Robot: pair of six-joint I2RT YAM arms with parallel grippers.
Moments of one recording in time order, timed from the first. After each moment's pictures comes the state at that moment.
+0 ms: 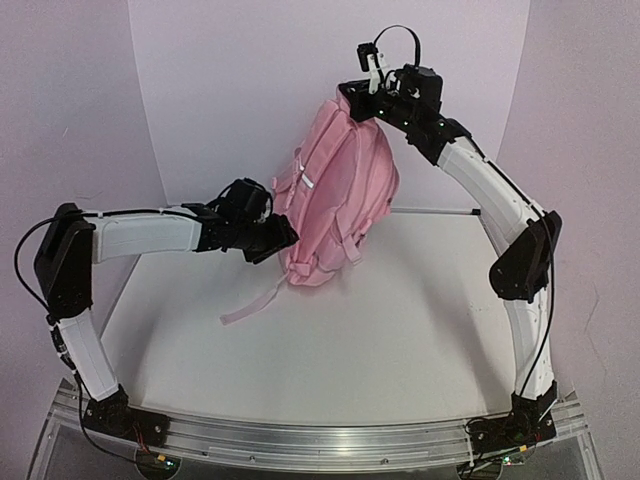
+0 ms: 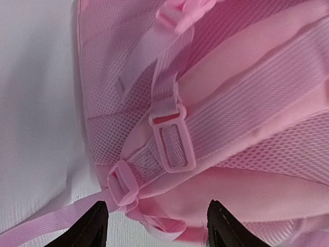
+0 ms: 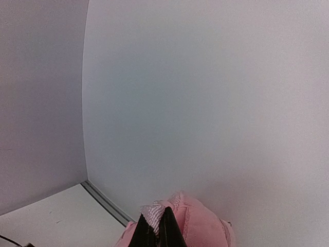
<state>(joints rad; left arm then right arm) -0.72 1.76 1.34 -0.24 -0.05 -0.91 0.55 2.23 2.53 -0.17 -0.14 -0.13</state>
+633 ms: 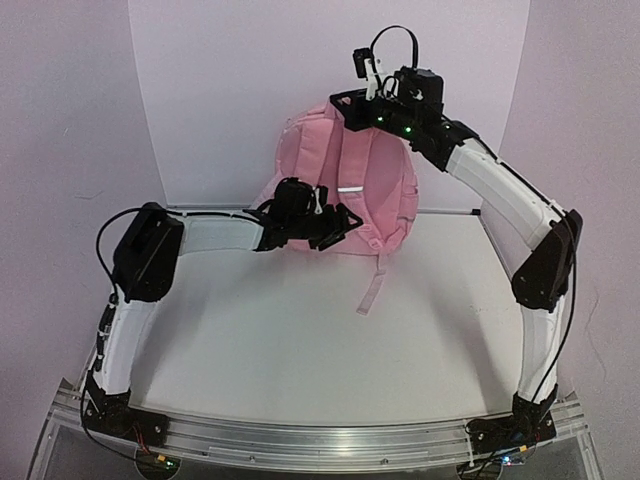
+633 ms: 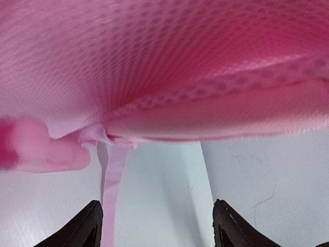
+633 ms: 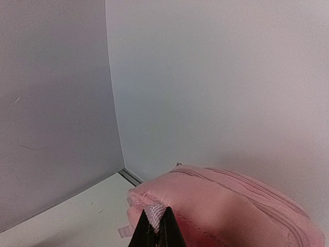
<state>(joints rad) -0.74 2.32 1.87 0.11 0.35 -0.95 0.62 2.07 2.31 -0.19 -0.17 0.02</state>
